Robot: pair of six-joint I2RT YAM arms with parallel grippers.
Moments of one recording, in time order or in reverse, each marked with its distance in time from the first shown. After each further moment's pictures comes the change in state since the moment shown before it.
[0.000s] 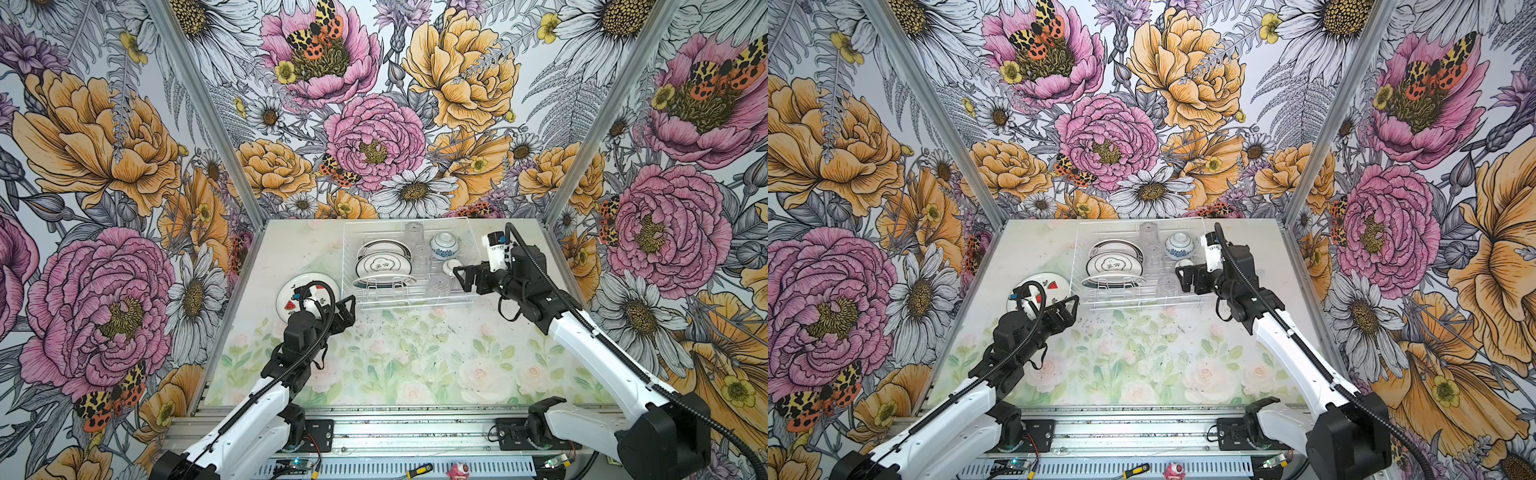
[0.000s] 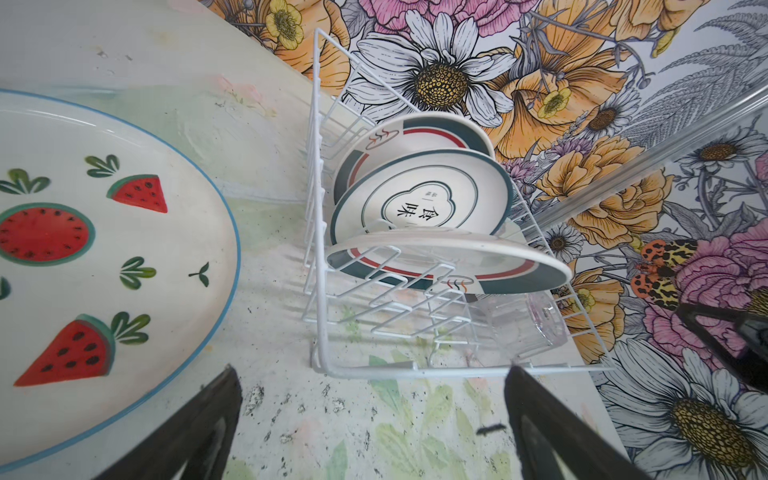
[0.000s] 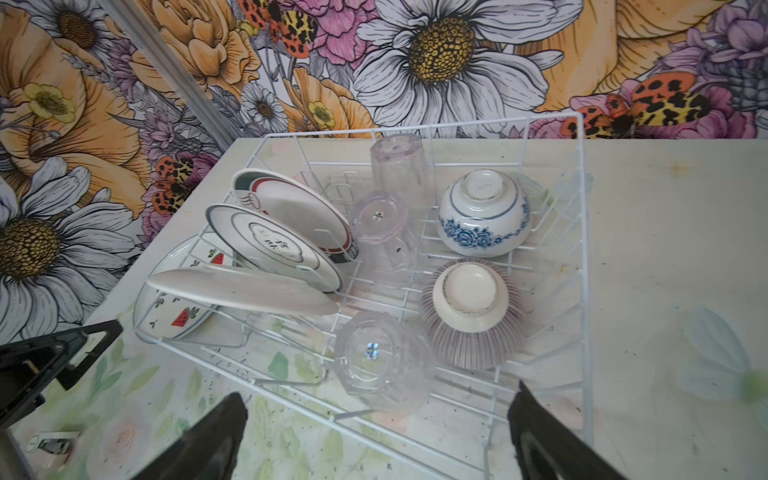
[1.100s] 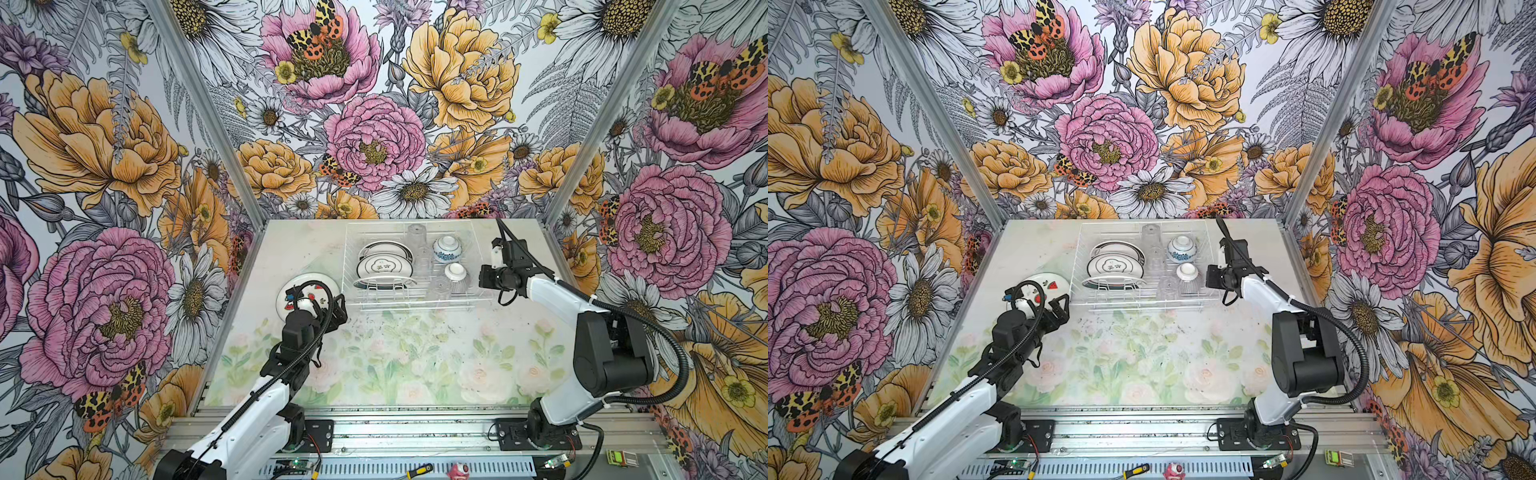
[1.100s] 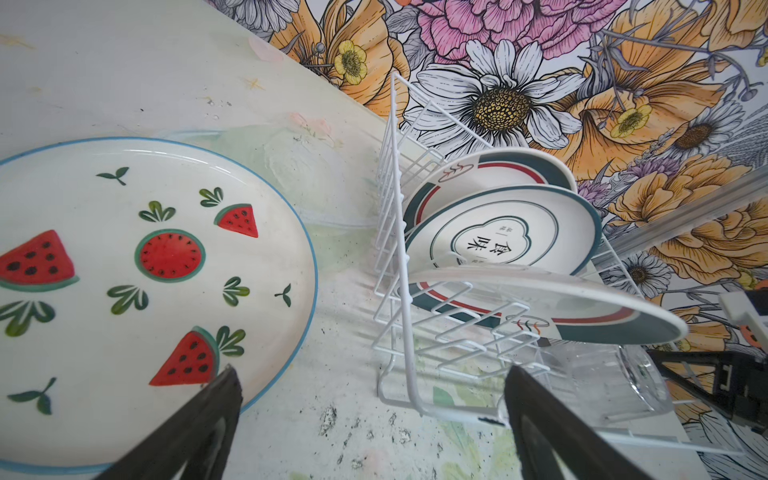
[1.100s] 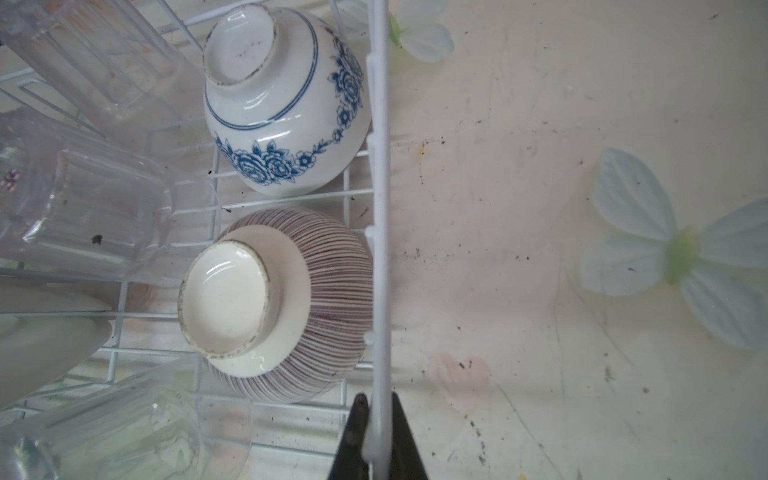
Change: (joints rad) left arm 0.066 0.023 -0.011 -0.014 -0.124 0.073; right arm -0.239 0.491 0.147 -0.058 0.072 -0.012
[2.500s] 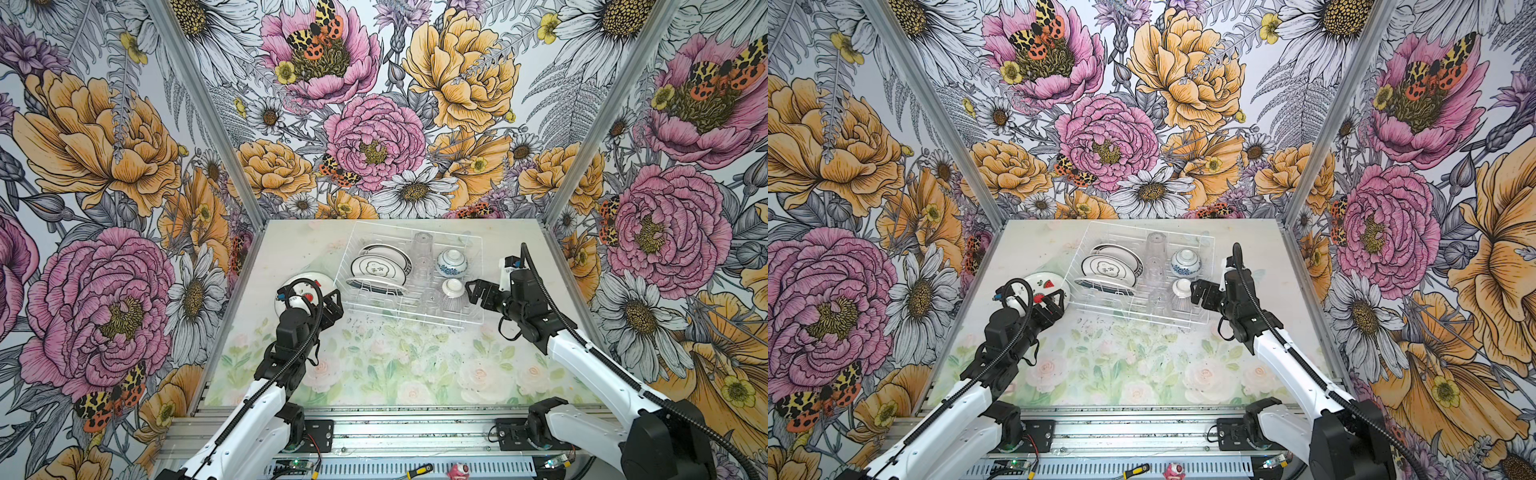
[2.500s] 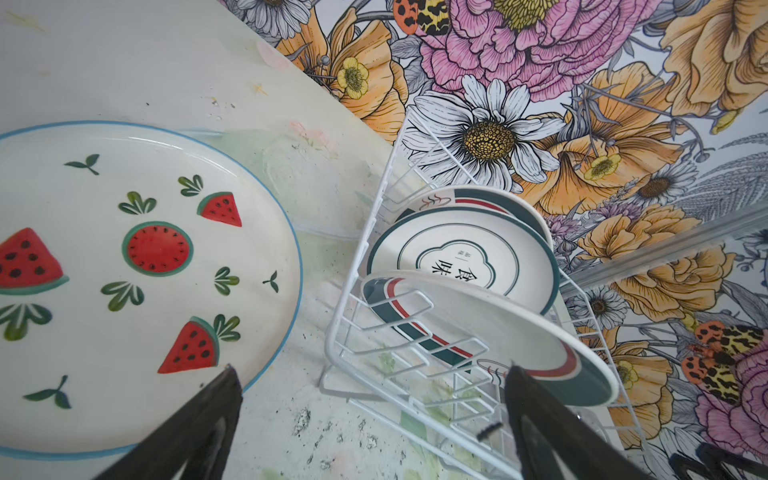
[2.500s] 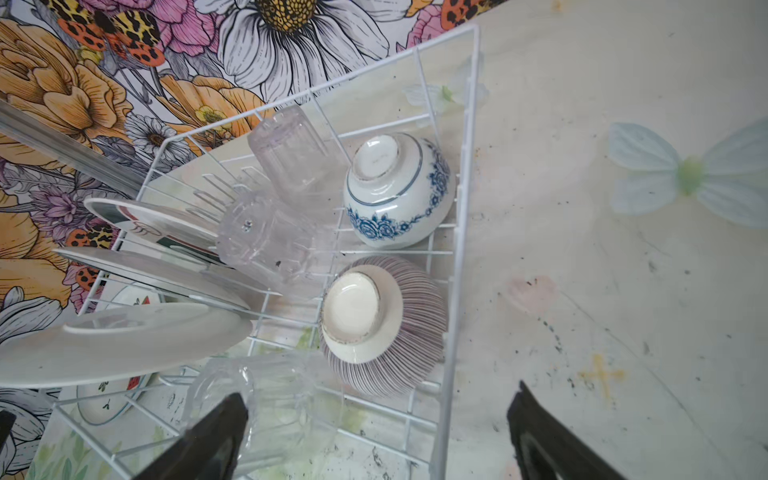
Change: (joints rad) left arm 0.016 -0.068 0.047 -0.097 0.021 -0.092; right arm 0.159 -0.547 -0.406 0.140 0.072 0.318
